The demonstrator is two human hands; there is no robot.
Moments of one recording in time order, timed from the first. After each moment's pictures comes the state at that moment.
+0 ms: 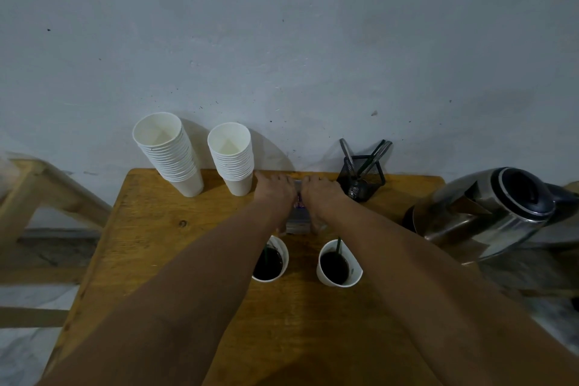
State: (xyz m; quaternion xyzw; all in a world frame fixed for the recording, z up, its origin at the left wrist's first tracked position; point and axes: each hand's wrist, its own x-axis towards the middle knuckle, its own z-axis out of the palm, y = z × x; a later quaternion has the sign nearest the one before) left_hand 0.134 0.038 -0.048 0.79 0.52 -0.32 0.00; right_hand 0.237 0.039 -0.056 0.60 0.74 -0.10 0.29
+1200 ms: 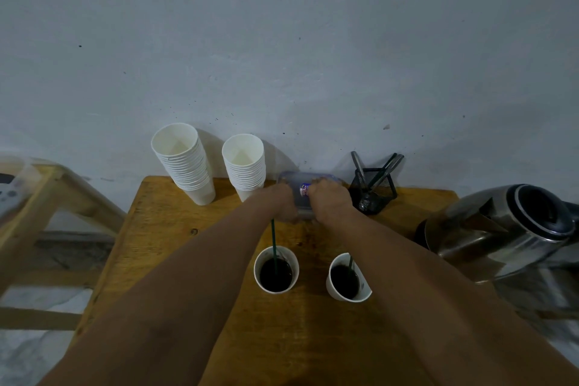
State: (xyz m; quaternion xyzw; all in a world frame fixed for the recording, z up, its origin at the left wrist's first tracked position) left_hand 0.109 0.055 -0.045 0.73 0.60 -0.17 0.27; right_hand 0.232 0.047 -0.051 0.63 0.75 -0.06 0.19
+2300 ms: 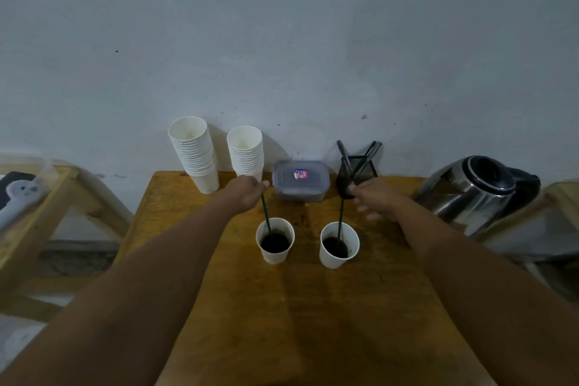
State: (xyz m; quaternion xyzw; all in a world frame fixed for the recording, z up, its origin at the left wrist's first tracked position) left_hand 0.044 -0.011 -0.028 0.66 0.66 0.09 0.35; right_hand 0.337 -0.028 -0.015 0.75 0.47 -0.45 -0.14
